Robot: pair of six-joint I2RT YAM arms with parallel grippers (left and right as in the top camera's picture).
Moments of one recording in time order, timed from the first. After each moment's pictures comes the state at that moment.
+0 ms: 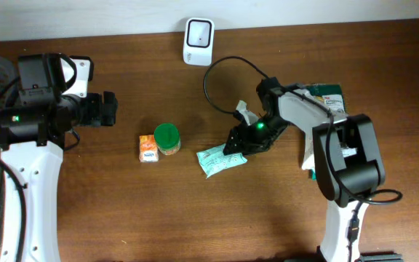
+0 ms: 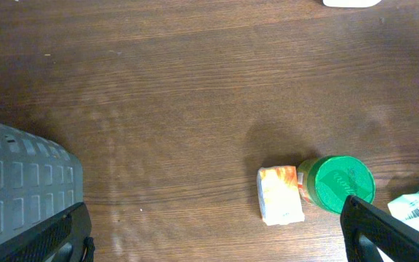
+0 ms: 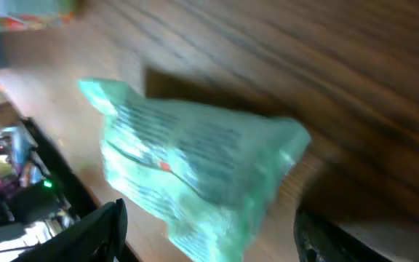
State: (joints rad) left arm 0.07 1.45 1.53 -1.01 0.04 0.17; right arm 0.23 2.12 1.39 -0.94 -0.75 -0.10
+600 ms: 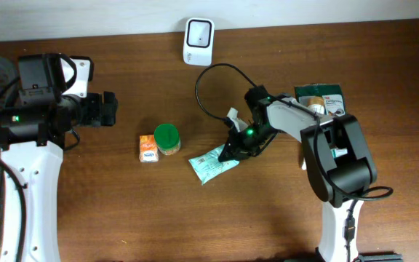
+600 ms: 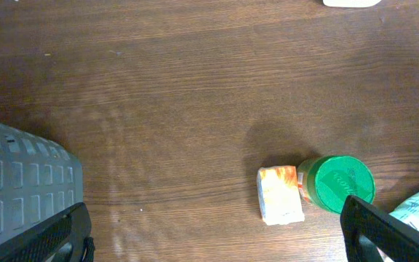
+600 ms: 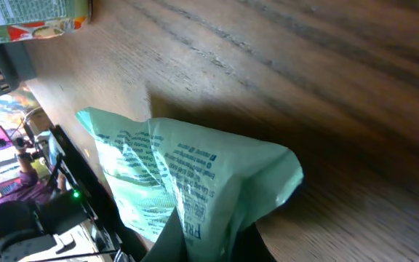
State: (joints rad) left arm 0.07 1.45 1.53 -1.01 0.04 0.17; right arm 0.29 2.14 1.34 -0.84 -0.82 0.04
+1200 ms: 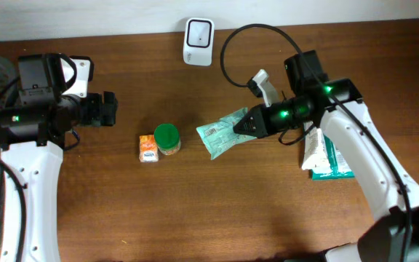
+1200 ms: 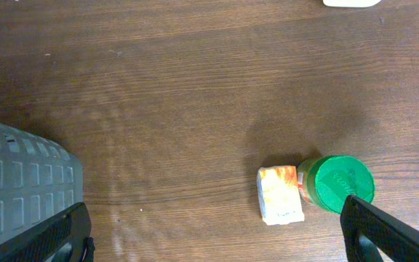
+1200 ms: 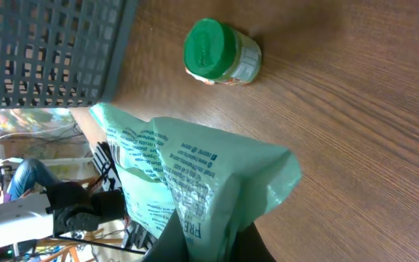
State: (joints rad) left arm 0.07 1.45 1.53 -1.01 0.04 0.17; right arm 0.21 1.61 1.42 -1.03 -0.81 -0.02
